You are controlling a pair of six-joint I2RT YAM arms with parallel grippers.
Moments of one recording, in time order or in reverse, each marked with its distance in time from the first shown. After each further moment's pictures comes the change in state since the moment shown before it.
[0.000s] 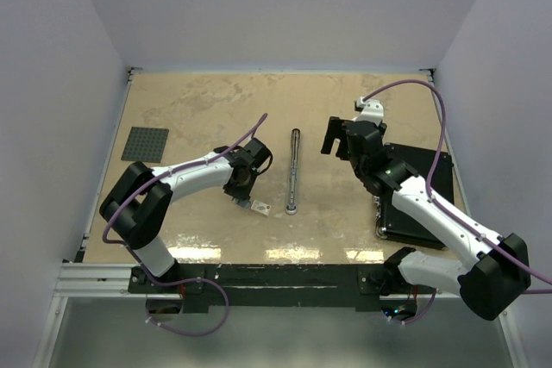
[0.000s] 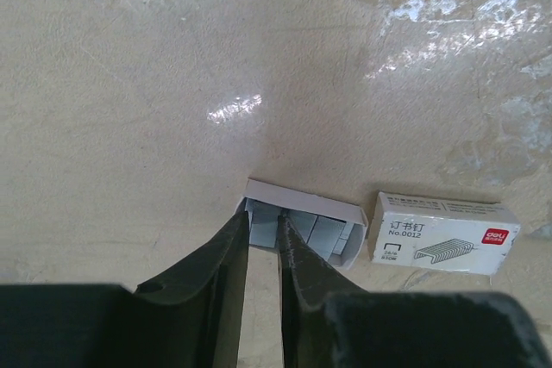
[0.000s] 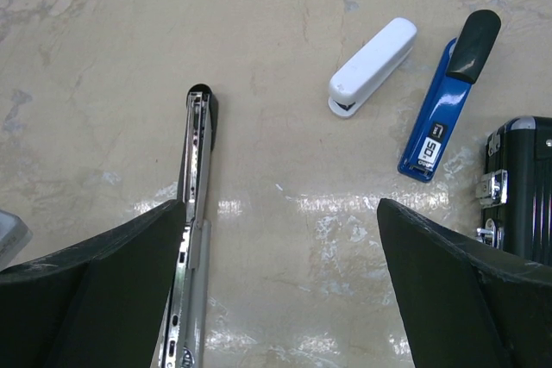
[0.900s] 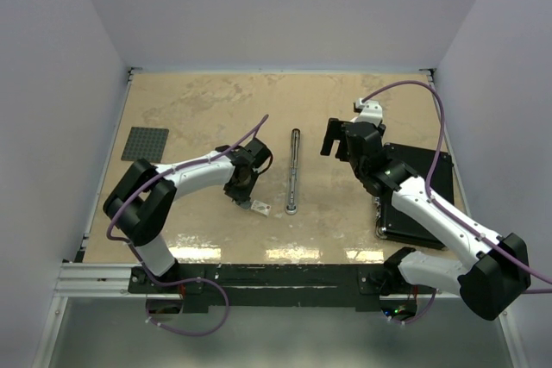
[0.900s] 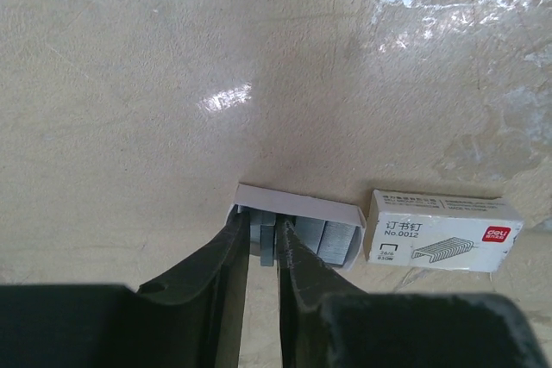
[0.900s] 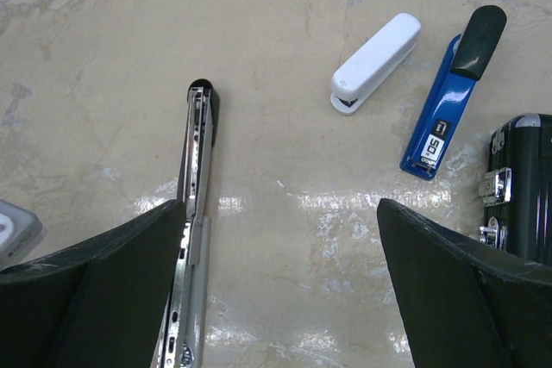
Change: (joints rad) left arm 0.008 0.031 0.009 -0.014 0.036 0.012; right arm -0.001 0.000 -0.011 0.001 -0.014 0.000
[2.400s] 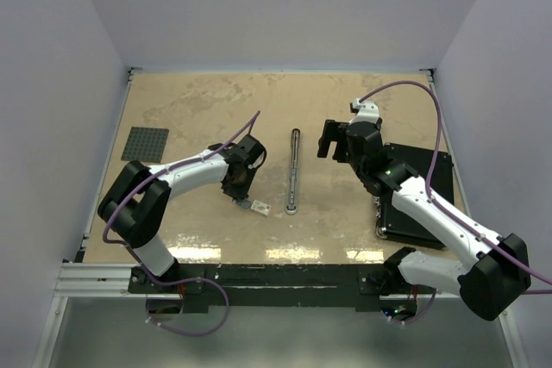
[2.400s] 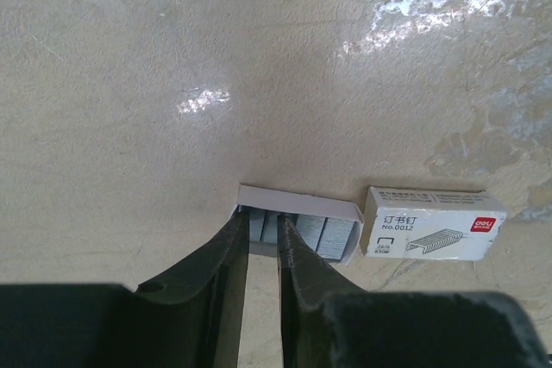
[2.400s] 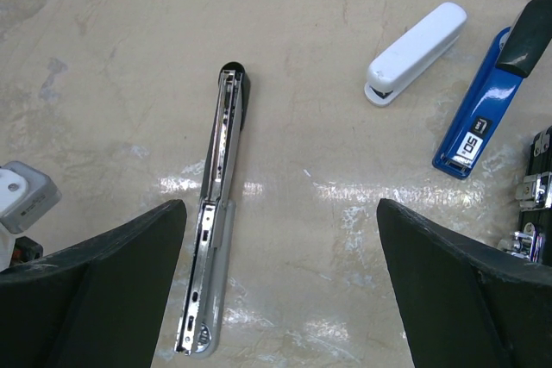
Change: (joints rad) left arm 0.045 -0.035 -0.019 0.027 0.077 0.007; right arm -0.005 -0.001 0.000 0.003 -0.098 0.000
